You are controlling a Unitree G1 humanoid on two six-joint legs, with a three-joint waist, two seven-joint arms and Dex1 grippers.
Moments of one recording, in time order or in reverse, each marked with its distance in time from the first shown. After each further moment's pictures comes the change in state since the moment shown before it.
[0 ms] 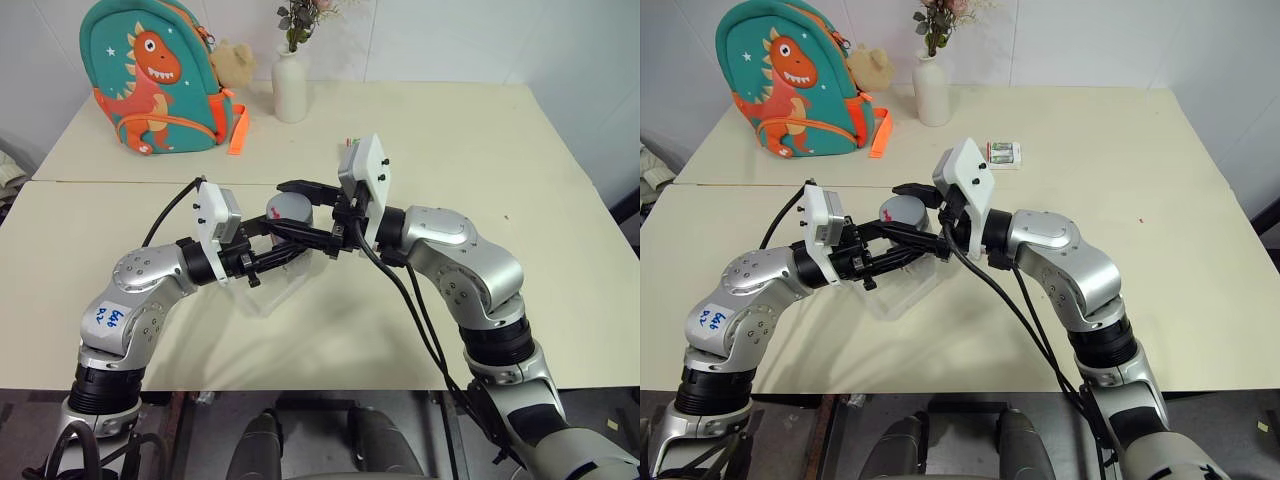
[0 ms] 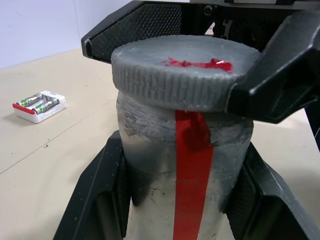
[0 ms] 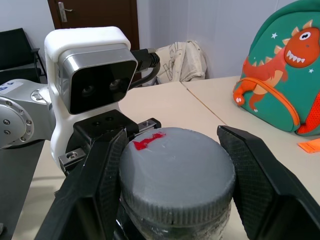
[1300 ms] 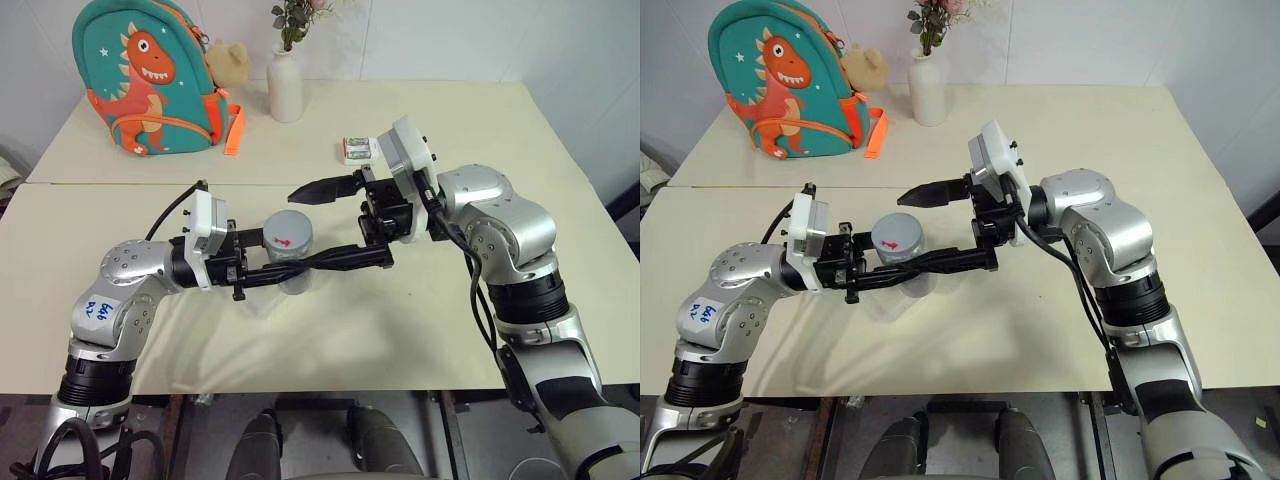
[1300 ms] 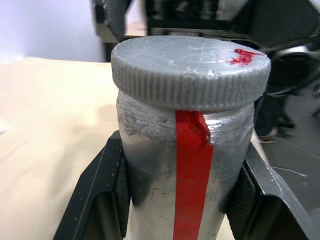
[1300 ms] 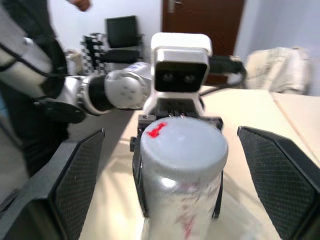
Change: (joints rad) left arm -0.022 0.046 0.010 0.071 -0.016 -0.079 -0.255; right arm -0.137 -0.126 -0.018 0.199 0.070 -0.115 0.516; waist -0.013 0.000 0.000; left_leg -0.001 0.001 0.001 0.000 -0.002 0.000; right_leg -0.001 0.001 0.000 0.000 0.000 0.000
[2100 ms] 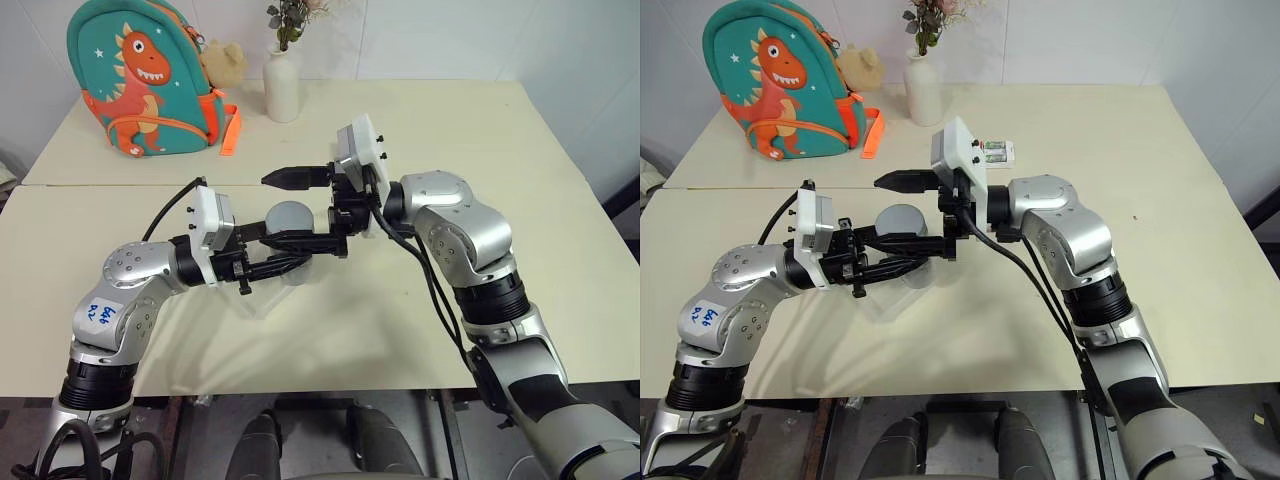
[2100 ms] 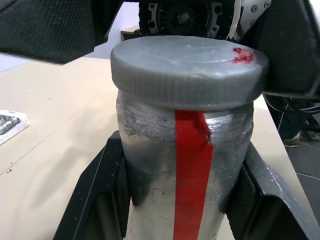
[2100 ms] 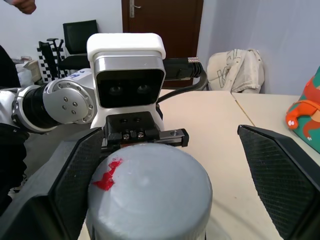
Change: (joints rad) left arm 0.010 -0.005 -0.008 -0.038 0.004 0.014 0.087; right arm -0.046 0.081 0.029 0.100 -0.099 -0.070 -0.105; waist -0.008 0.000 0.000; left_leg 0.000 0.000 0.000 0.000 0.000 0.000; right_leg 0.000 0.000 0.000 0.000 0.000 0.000
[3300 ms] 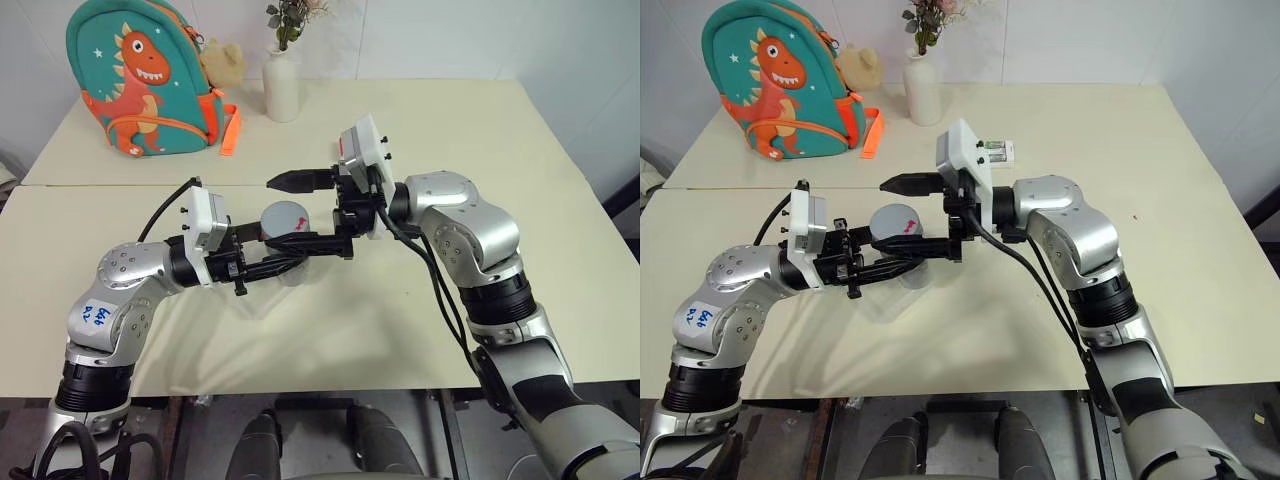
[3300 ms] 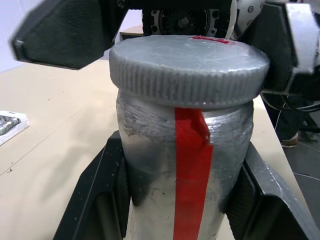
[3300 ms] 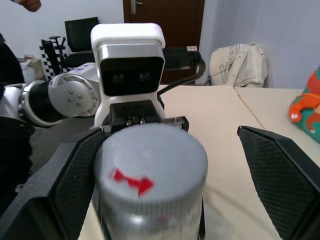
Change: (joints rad) left arm 0.005 0.005 0.021 0.003 -0.008 -0.002 -0.014; right arm -0.005 0.024 -0.001 -0.009 0.002 0.047 -0.022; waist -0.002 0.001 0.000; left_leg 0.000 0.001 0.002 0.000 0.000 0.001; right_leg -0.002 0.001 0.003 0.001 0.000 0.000
